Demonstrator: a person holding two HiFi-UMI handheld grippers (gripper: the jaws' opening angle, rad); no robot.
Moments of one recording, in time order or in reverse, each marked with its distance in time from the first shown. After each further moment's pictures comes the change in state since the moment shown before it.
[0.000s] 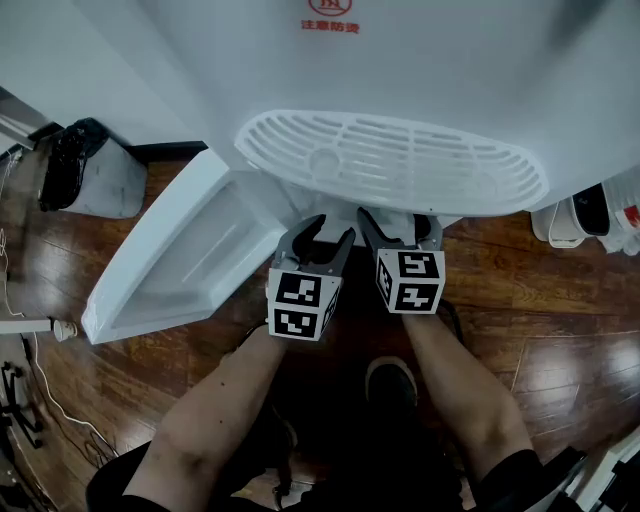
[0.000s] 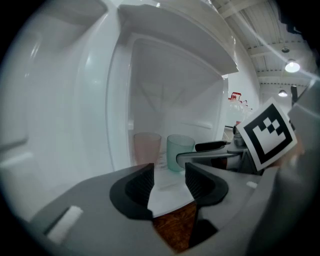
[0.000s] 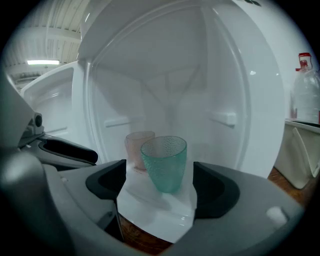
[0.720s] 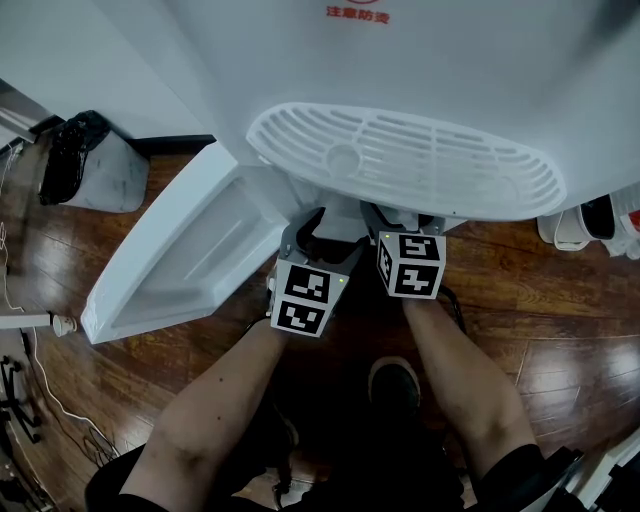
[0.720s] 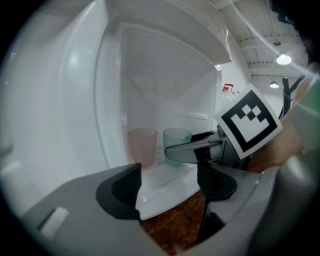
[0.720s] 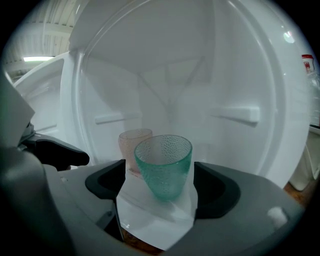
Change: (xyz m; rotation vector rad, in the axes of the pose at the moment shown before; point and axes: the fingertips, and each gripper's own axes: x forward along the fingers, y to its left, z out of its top) left arm 0.009 0.001 -0.010 0.106 0.053 -0.048; right arm 0.025 -0.002 0.001 -0.001 0.030 -0.029
